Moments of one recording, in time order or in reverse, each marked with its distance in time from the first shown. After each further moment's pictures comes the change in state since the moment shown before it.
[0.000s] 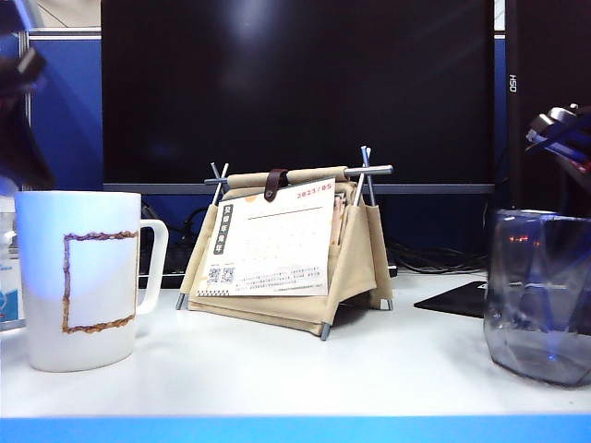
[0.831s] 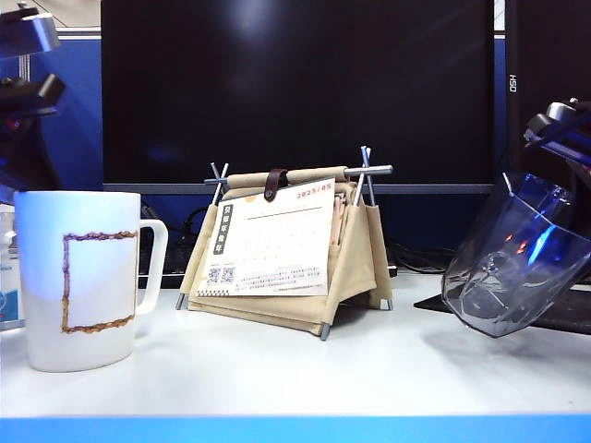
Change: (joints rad) left arm 0.002 0.076 0.004 0.062 -0.018 0.013; right arm 0.000 0.000 -0.001 0.033 0.019 -0.002
